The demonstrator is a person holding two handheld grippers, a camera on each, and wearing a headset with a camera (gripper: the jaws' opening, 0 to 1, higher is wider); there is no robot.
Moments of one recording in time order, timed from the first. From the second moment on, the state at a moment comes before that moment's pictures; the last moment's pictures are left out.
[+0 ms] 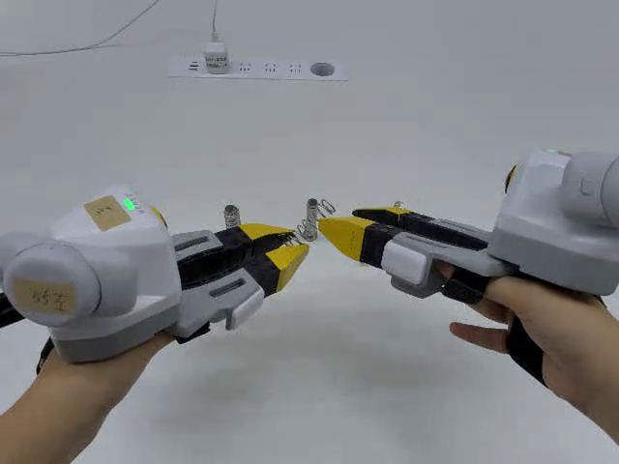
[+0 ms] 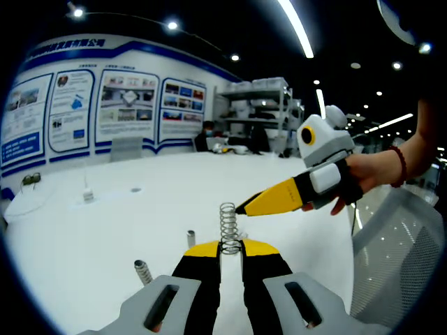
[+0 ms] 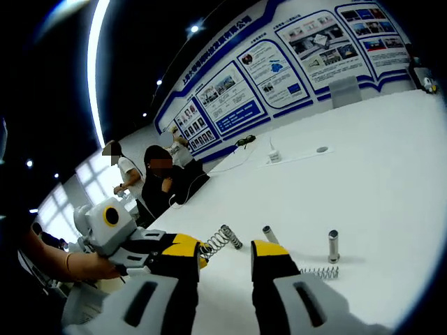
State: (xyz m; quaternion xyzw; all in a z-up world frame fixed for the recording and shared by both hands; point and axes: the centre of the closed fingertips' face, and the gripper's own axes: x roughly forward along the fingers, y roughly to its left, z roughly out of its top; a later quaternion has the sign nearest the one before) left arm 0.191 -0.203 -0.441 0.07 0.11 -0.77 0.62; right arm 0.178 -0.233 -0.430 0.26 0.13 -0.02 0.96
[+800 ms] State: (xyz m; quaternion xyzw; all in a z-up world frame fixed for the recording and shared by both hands) left arm 0.184 -0.197 -0.423 0.04 0.09 -0.77 0.63; right arm 0.188 -0.218 -0.414 0.38 0.08 0.02 0.92
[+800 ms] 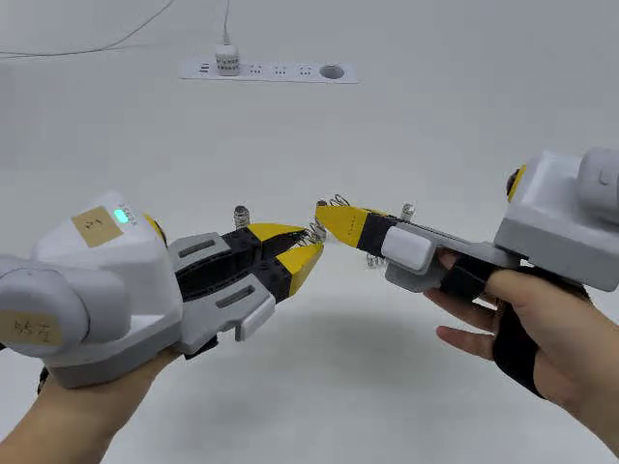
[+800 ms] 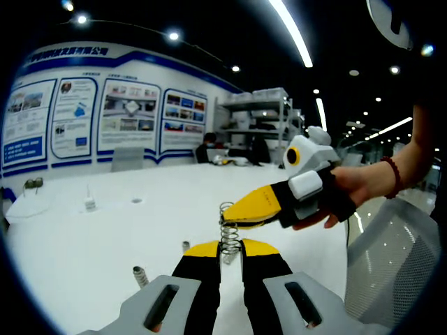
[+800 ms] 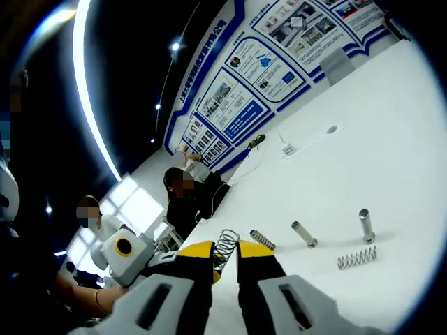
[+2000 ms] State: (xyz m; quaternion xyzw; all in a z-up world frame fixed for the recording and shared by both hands) left arm 0.173 -0.185 -0.455 0.13 0.11 -0.77 0.61; right arm 0.194 -0.244 -0.407 0.24 0.07 -0.02 0.97
